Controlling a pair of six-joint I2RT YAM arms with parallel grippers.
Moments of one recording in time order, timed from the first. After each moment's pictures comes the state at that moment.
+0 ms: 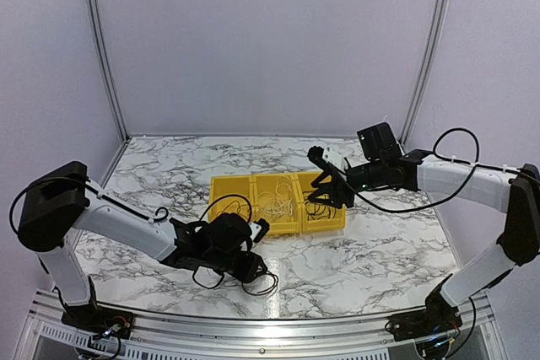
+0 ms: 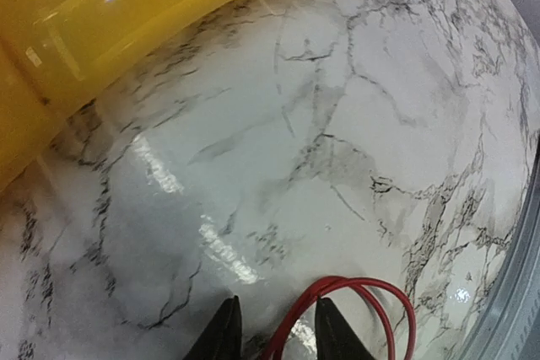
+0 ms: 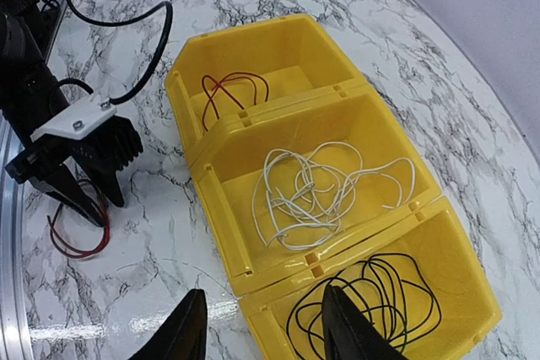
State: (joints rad) left arm -1.15 1.77 0.82 0.09 -0.01 -0.54; right arm 0.54 1.46 1.01 -0.29 -0.58 -0.50
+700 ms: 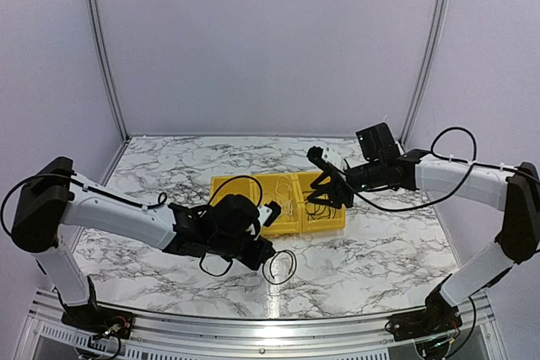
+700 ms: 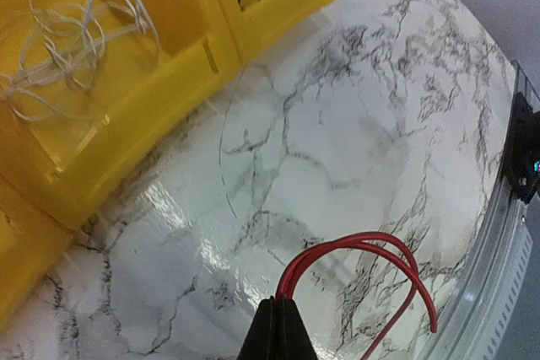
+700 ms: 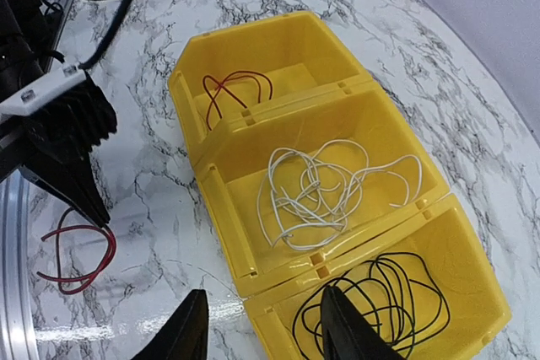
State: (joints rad) left arm -1.15 1.76 0.99 -0.02 0.01 -0.46; right arm 0.53 1.47 1.01 -0.29 -0.59 -0.50
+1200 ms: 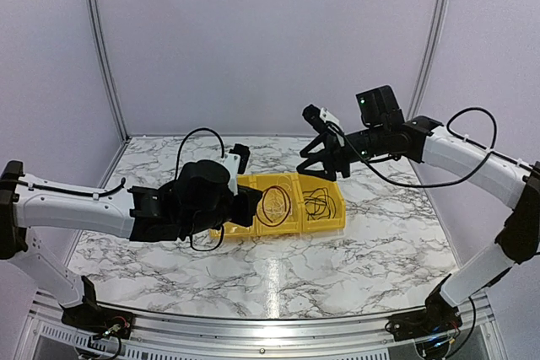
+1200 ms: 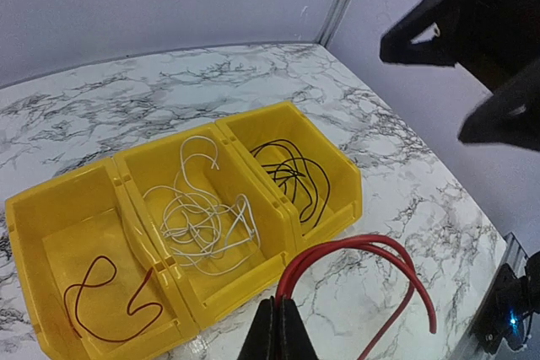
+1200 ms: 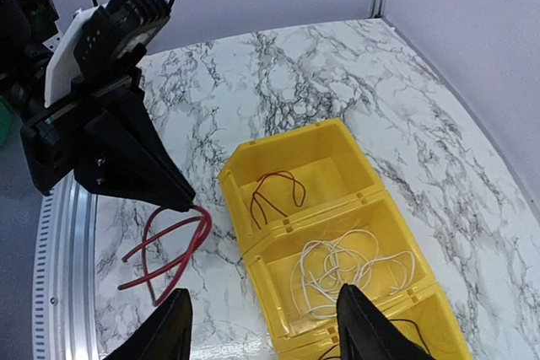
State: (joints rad) left arm -1.15 1.50 0.98 0.07 -0.38 -0.50; right arm 0.58 1.47 1.32 -0.47 -0.70 -0.38
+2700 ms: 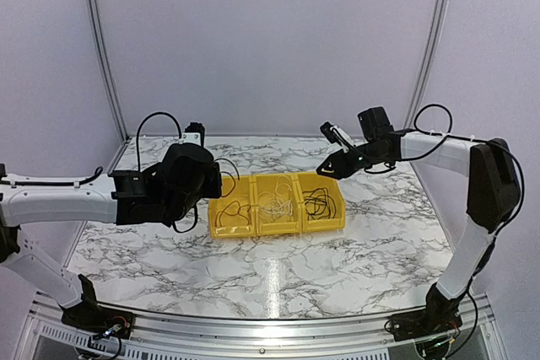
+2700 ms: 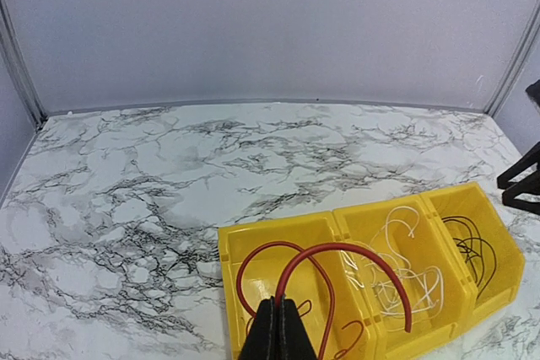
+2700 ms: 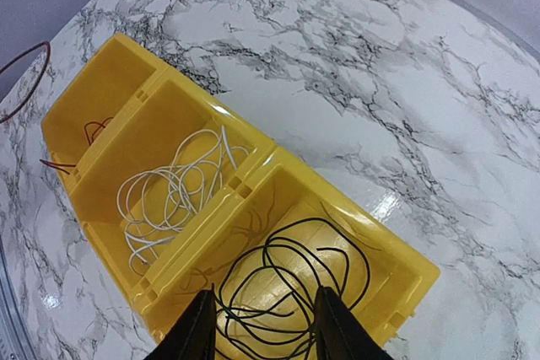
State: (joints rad) left arm -1.04 1.40 1.01 -0.14 -0.79 -0.53; right arm 0.35 1.76 1.29 -0.37 -0.54 -0.18
